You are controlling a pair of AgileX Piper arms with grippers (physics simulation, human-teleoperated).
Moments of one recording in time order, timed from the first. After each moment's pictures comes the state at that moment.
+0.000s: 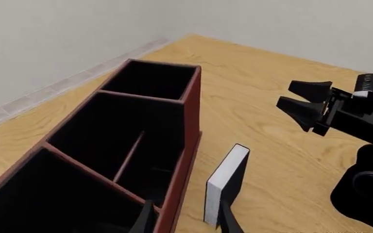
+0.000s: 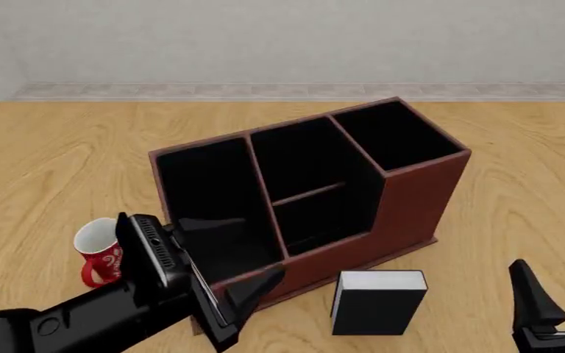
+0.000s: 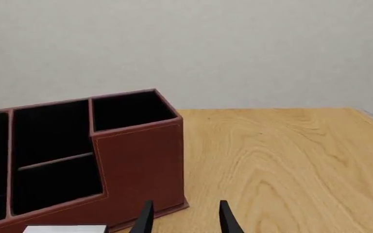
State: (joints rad) left arm -0.94 1.05 -0.43 -0.39 0.01; right arm 0.00 0.05 0.00 -0.03 0.01
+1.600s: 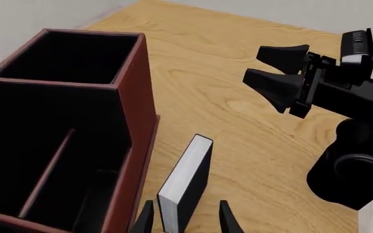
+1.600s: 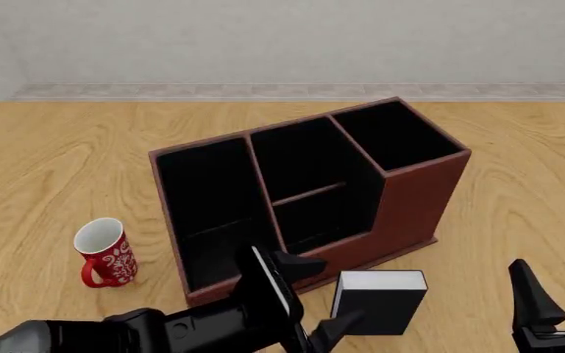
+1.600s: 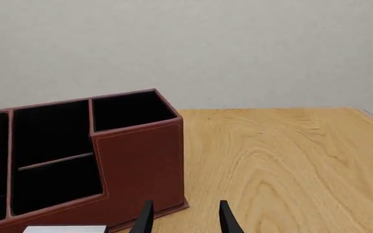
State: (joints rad) left arm -1.09 1.48 -0.56 -0.56 -0.01; right arm 0.00 0.05 0.00 -0.04 0.01
